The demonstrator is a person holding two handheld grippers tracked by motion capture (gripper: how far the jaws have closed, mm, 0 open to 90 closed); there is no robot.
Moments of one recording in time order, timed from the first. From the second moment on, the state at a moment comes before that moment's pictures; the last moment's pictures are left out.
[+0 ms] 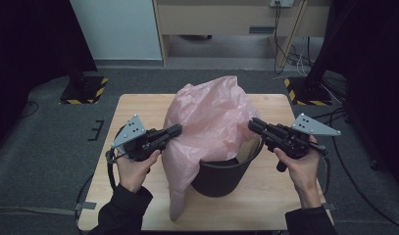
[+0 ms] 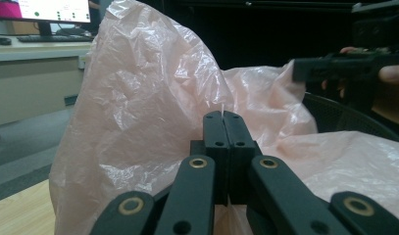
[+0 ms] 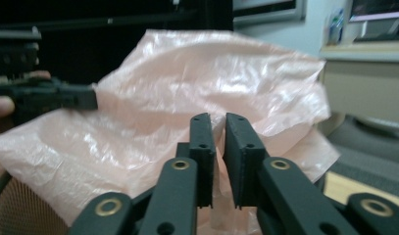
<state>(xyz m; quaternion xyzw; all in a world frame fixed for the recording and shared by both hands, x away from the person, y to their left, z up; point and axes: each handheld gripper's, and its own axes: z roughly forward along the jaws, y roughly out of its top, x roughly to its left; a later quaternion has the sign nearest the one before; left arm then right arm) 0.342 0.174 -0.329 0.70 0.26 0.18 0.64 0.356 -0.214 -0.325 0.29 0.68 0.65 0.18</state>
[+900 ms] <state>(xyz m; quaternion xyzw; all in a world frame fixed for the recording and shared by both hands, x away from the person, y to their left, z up) 0.325 0.117 -0.313 0.73 0.22 0.16 0.62 0.347 -0.196 -0.306 0.29 0.68 0.64 0.18</state>
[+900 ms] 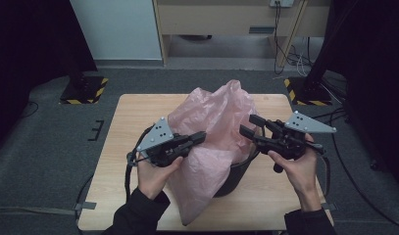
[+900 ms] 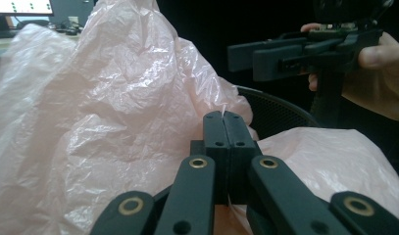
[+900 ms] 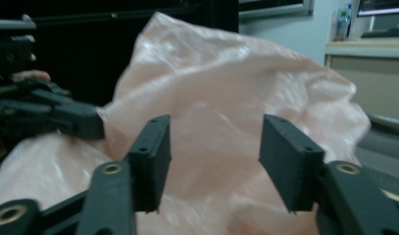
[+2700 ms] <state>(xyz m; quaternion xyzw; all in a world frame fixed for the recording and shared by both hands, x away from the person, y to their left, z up) 0.342 0.173 -0.352 0.64 0.35 0.15 0.67 0.357 -0.175 -0.308 0.33 0.72 0.56 0.23</state>
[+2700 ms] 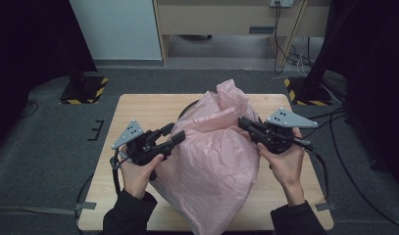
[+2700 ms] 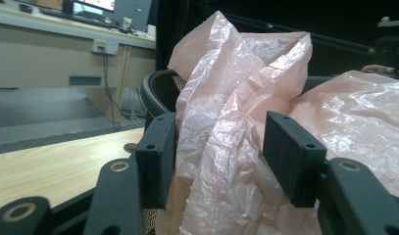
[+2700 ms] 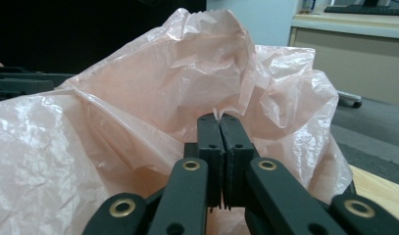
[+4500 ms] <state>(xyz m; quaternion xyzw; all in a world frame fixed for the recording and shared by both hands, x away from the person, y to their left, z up) 0.356 0.152 -0.315 0.73 0.30 0.14 0.60 0.342 -0.181 -0.300 0.29 0.69 0.63 0.20</state>
